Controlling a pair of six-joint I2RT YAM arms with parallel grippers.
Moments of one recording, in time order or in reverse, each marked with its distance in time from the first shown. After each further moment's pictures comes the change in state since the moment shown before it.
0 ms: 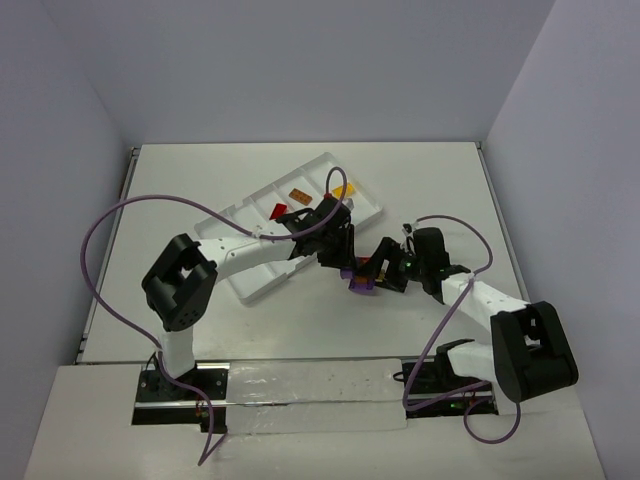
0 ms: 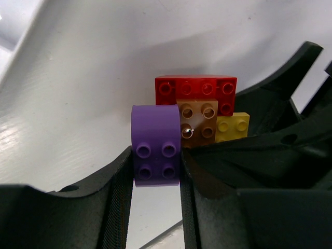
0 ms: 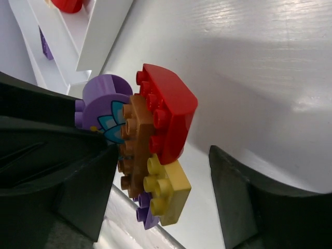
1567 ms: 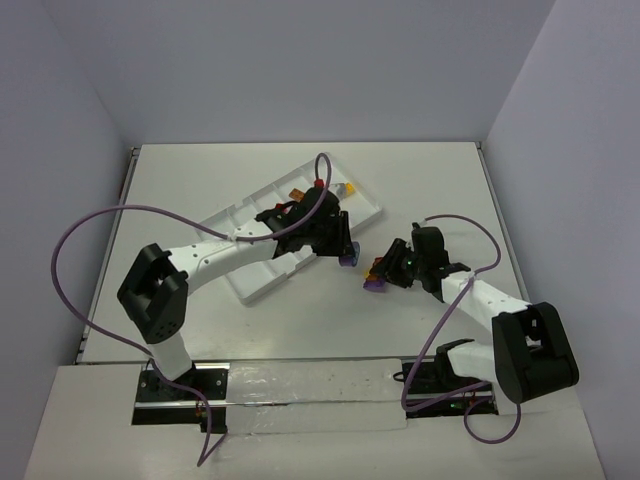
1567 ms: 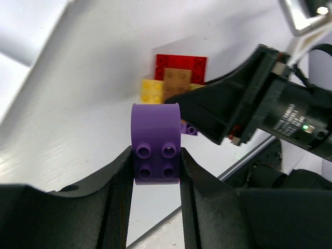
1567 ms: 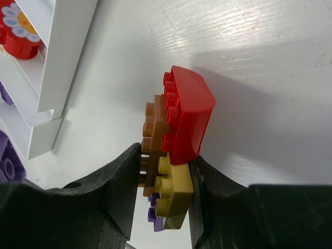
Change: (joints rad) left arm 0.020 -0.142 -0.030 0.026 -0.011 0.016; right arm 0.004 -0.003 0.023 -0.073 0.239 -0.003
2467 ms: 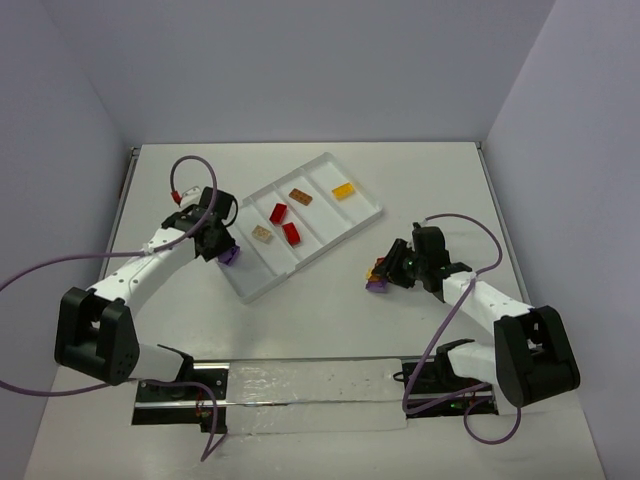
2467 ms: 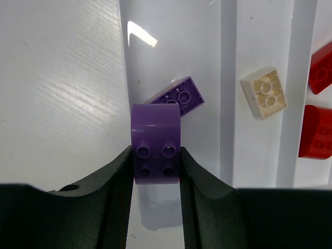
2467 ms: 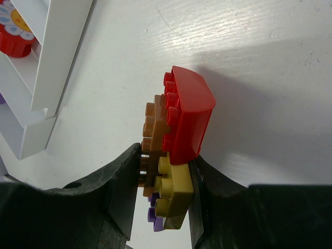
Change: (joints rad) left arm 0.507 -0.361 -0.367 -0.307 -0.494 -0.138; right arm 0.000 -0.021 0.009 -0.040 0.019 -0.027
